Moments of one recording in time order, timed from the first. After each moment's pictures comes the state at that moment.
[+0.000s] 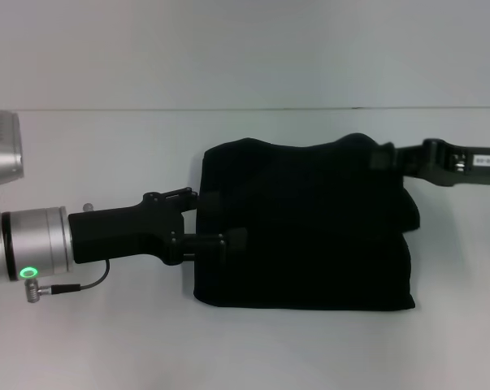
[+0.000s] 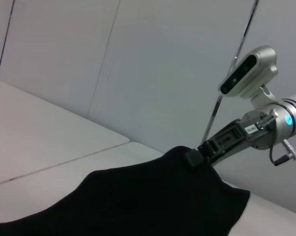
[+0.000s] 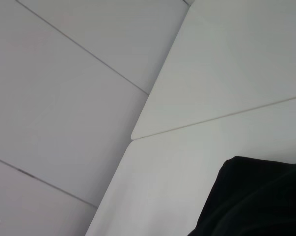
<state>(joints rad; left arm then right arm) -0.60 -2.11 0.54 0.58 2.05 1.60 -1.39 0.68 1.94 -0.71 -0.54 -1.95 -1.45 2.22</state>
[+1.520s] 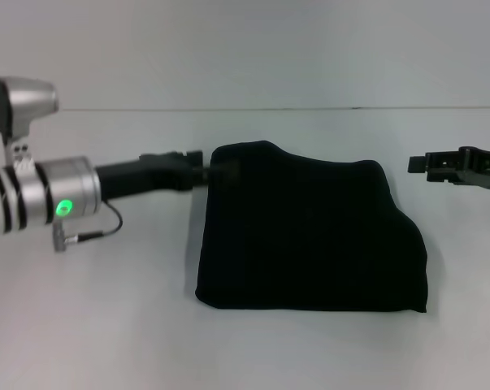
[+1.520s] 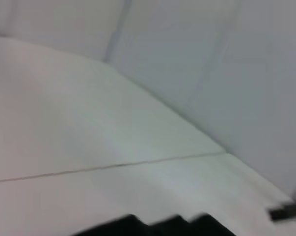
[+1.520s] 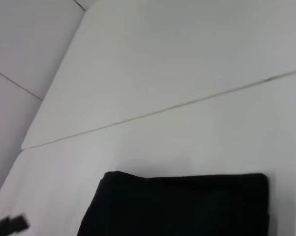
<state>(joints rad) -0.72 -2.12 0.55 0.55 2.05 1.25 -1.71 0.71 1.89 -0.65 -0.49 -2.16 -1.26 2.25</state>
